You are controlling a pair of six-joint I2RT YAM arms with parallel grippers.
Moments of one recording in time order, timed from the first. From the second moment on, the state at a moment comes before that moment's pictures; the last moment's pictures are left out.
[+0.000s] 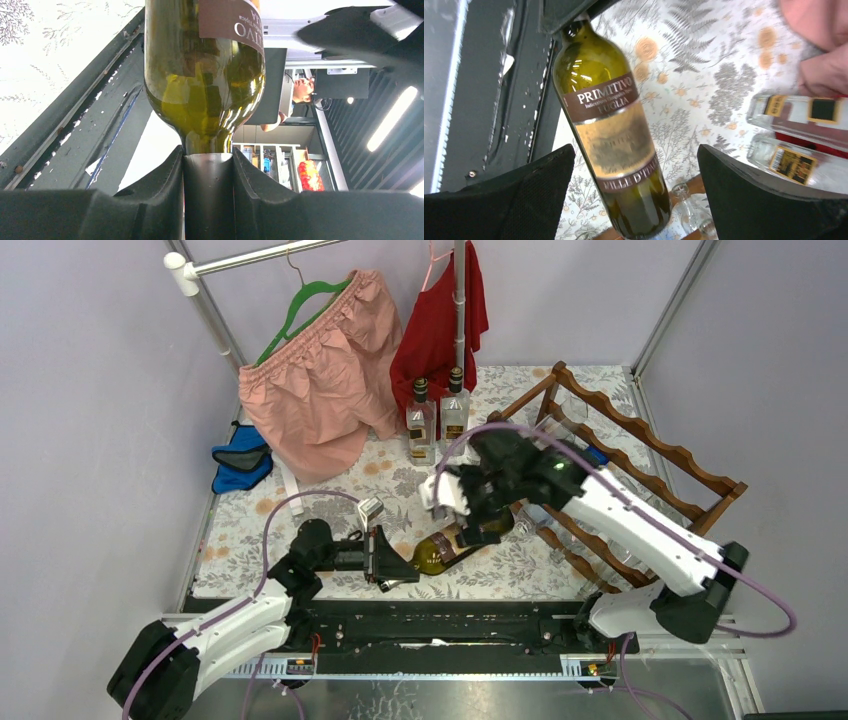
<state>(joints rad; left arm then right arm) -0.64 0.78 0.12 0.55 0.87 -1.36 0.94 1.38 1.45 -1.08 -0.40 -0.88</state>
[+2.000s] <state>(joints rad) -0.80 1.38 0.34 1.05 0.68 -1.33 0.35 1.13 1.57 -0.98 -0.73 -0.57</state>
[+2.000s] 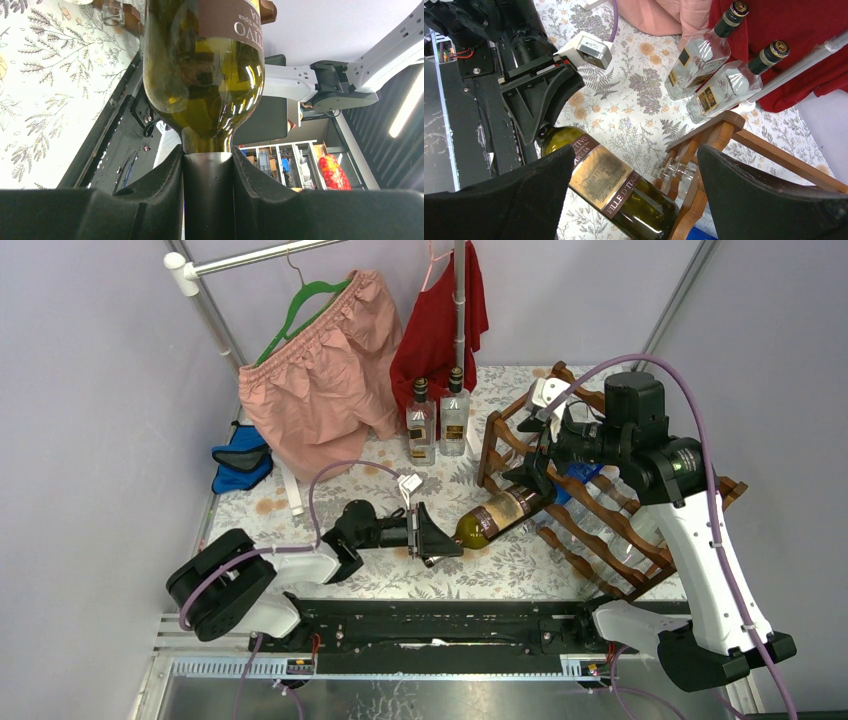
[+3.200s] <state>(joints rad) -0.84 1.76 0.60 1.18 0.62 -1.28 0.34 1.13 1.55 -0.98 -0.75 -0.57</state>
